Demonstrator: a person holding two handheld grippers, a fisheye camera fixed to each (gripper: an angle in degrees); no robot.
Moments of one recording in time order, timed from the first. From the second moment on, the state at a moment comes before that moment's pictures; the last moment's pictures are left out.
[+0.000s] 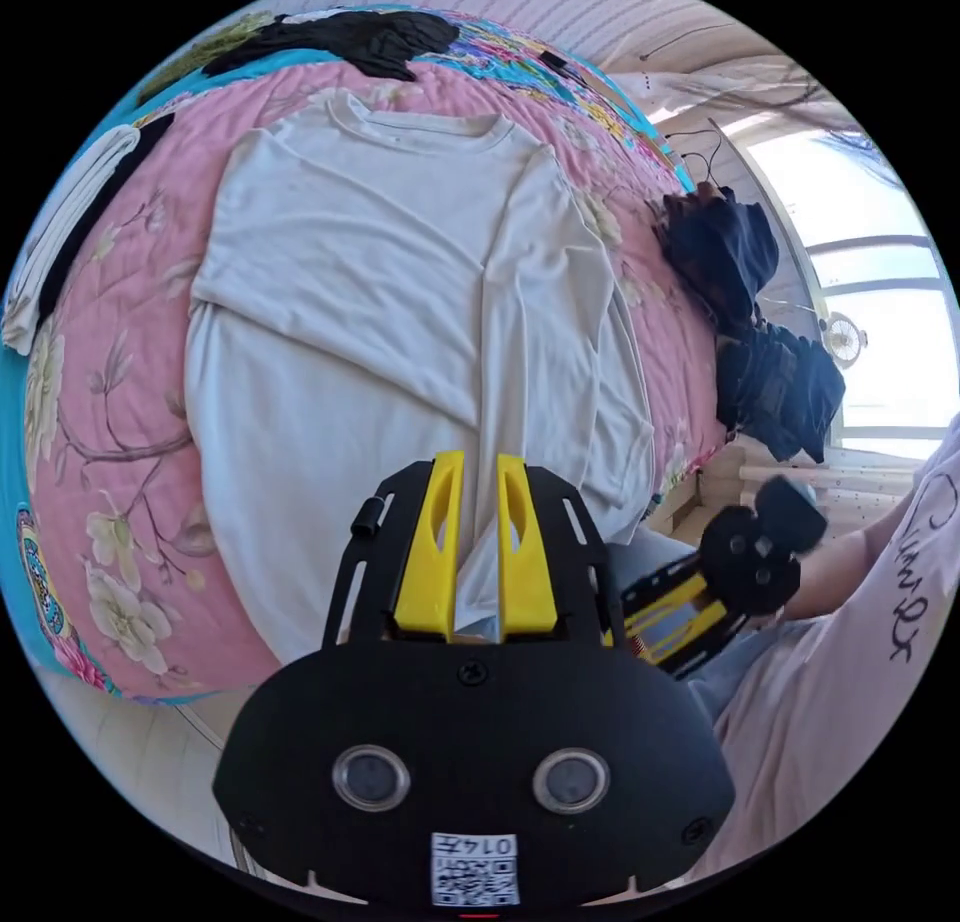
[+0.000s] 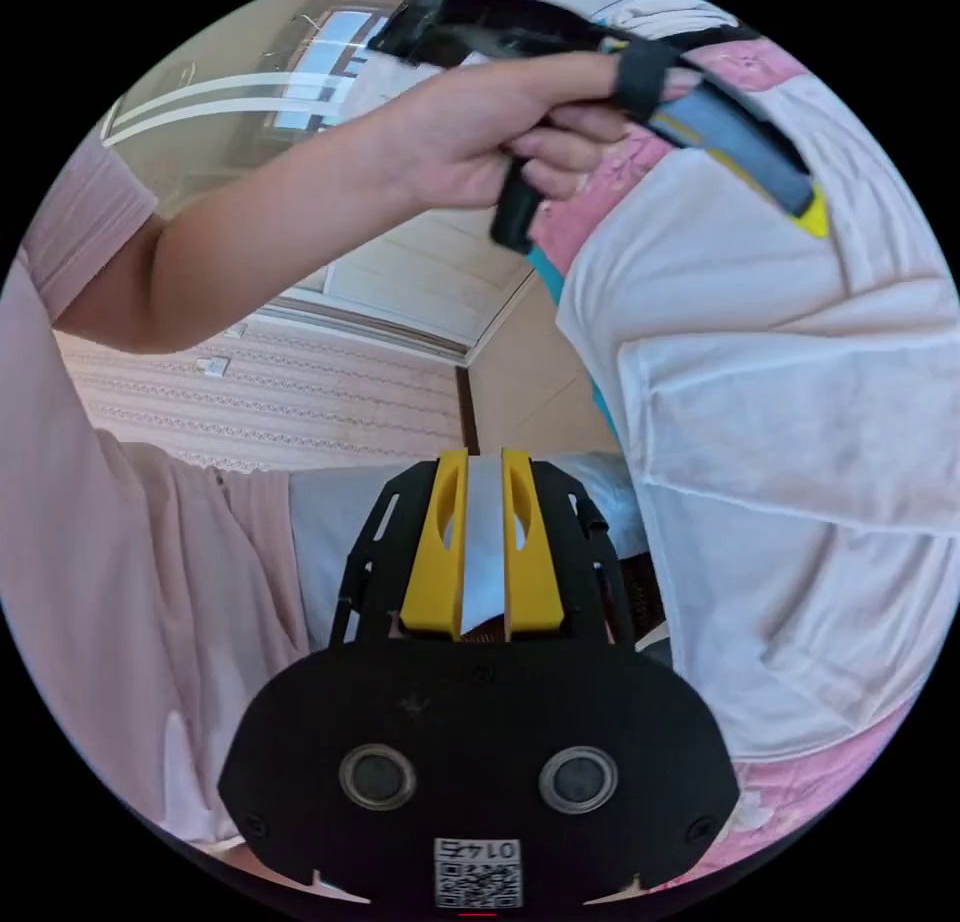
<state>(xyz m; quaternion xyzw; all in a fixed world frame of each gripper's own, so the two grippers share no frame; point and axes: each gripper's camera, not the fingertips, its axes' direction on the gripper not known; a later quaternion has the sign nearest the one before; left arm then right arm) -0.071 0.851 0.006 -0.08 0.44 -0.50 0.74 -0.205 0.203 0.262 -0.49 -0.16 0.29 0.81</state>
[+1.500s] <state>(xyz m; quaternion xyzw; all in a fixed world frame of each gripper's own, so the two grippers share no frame) -0.274 0.657 0.160 0.02 0.41 -0.34 0.84 0.015 0.070 0.077 -0.27 0.25 0.43 0.82</state>
